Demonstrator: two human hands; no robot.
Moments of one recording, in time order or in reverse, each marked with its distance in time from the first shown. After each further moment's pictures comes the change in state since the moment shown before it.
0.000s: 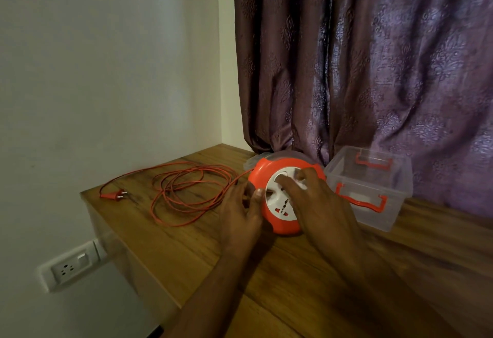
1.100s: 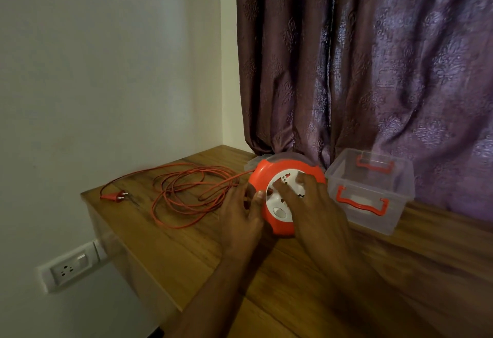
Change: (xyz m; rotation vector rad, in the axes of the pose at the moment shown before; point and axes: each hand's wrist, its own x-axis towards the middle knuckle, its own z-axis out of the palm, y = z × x) left_hand 0.001 -0.008 0.003 0.056 0.017 -0.039; right_hand -0.004 -0.014 0.008 -0.009 0.038 0.049
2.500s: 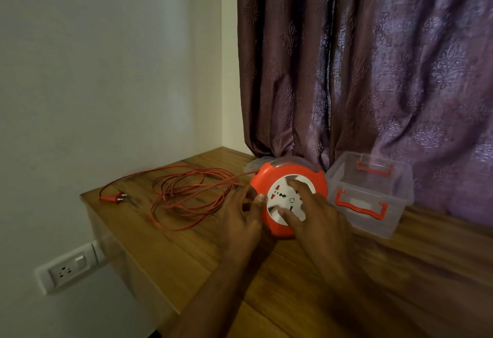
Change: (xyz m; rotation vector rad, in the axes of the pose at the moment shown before) left_hand -0.001 0.005 -0.003 -0.061 -0.032 -0.039; right_hand -0.001 0.003 0.008 0.319 0.067 0.236
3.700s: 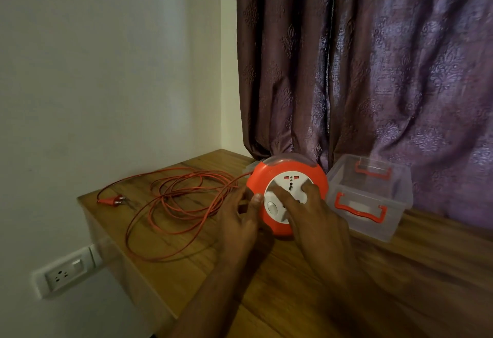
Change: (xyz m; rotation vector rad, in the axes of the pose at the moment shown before) left_hand 0.002 0.003 -0.001 -0.194 -0.029 -0.068; right_hand 0.001 0.001 -0.001 -0.259 -0.076 -0.181
